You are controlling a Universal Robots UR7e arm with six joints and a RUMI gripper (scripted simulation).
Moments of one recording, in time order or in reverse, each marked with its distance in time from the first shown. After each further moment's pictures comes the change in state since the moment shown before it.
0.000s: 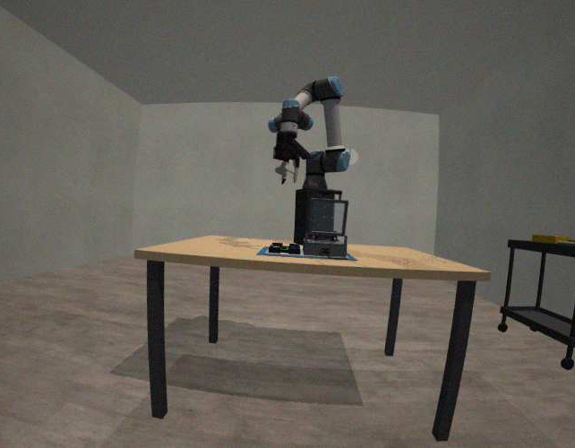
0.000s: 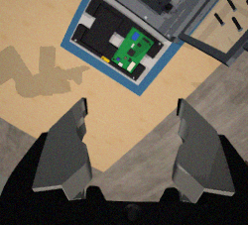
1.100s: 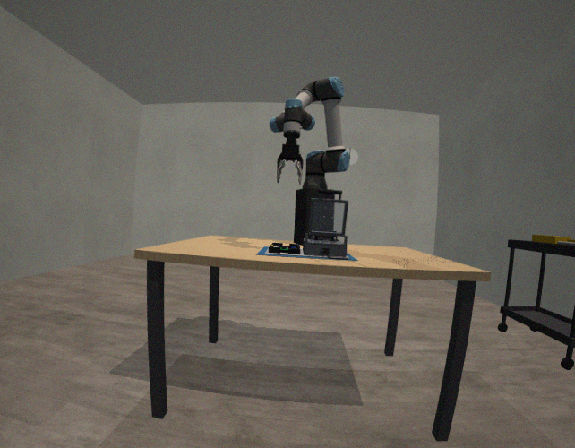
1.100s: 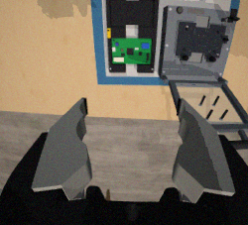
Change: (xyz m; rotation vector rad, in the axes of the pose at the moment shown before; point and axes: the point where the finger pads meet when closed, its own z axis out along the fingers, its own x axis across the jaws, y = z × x) arm 0.000 0.000 0.000 0.000 0.003 -0.970
